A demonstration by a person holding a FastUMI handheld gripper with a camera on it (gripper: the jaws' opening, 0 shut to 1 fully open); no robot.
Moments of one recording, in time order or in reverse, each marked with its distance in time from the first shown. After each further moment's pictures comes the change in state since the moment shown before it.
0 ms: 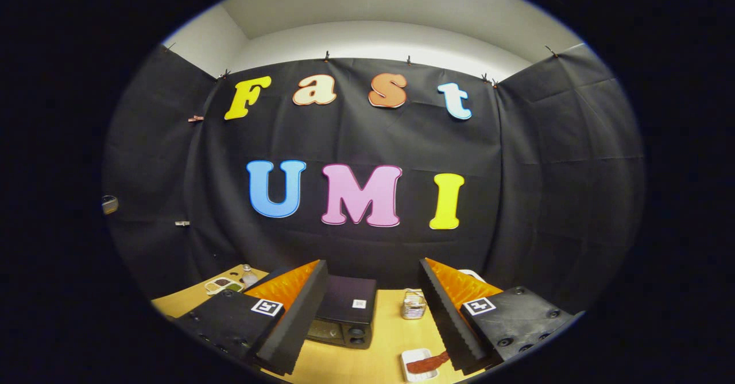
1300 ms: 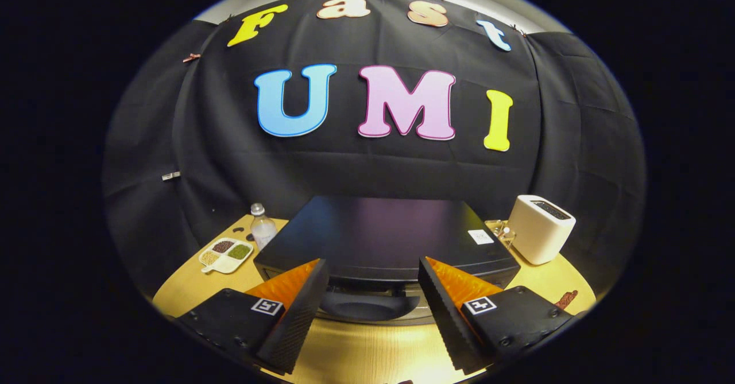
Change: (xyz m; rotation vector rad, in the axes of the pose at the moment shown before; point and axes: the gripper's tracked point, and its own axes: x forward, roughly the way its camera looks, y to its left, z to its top) arm 0.116 0.169 -0.228 0.001 0.356 -0.036
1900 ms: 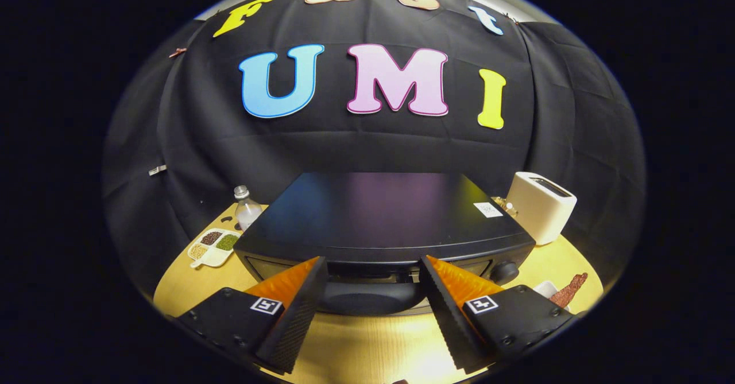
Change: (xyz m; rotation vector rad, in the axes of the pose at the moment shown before) arm 0.014 -0.001 -0.025 0.051 0.081 -0.046
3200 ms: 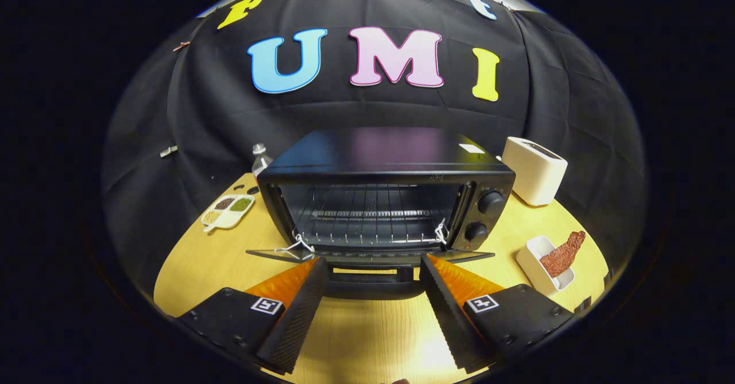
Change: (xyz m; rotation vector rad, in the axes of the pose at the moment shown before) arm -0.074 0.002 -0.081 -0.012 0.135 0.016
